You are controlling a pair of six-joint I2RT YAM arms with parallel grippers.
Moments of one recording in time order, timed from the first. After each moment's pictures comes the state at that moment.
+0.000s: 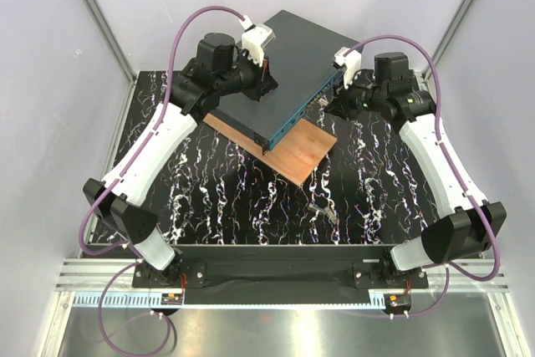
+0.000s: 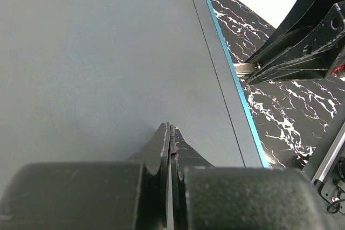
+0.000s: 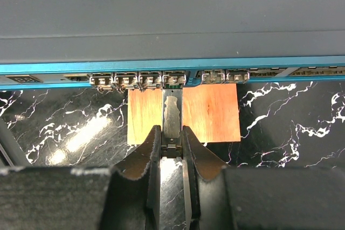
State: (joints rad) left arm -0.55 1.63 1.87 -0.60 0.33 -0.04; right arm 0.26 1.46 1.55 -0.68 -0.56 -0.32
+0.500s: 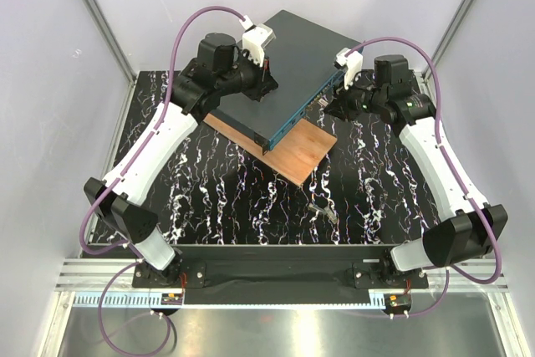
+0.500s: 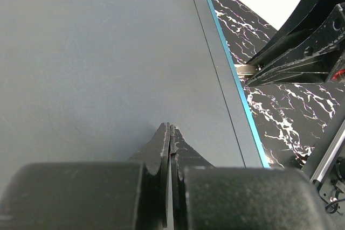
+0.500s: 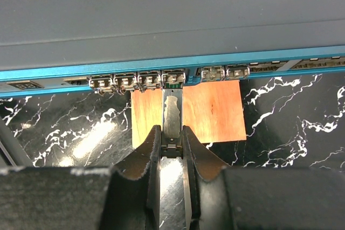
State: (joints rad) left arm -0.55 1.64 1.87 -0.60 0.33 -0.04; right arm 0.26 1.44 1.51 -0.64 -0.54 -0.26
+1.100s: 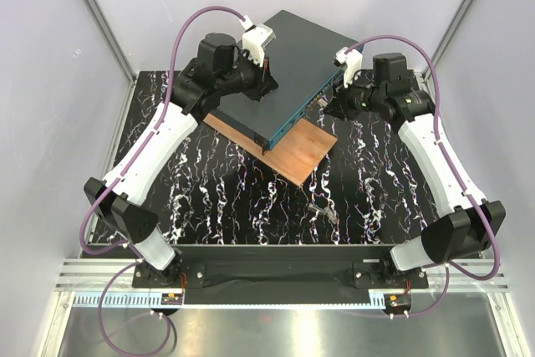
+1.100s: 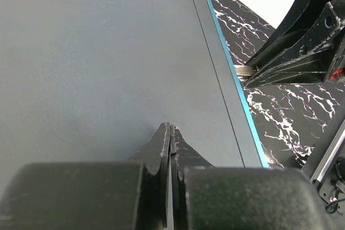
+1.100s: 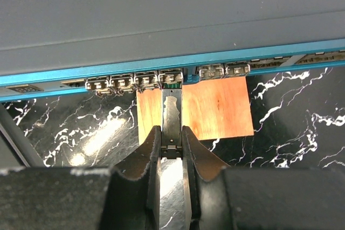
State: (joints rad) left arm -0.55 1.64 1.87 -0.60 0.33 -0.04; right arm 0.26 1.46 1.55 -0.68 -0.54 -0.23
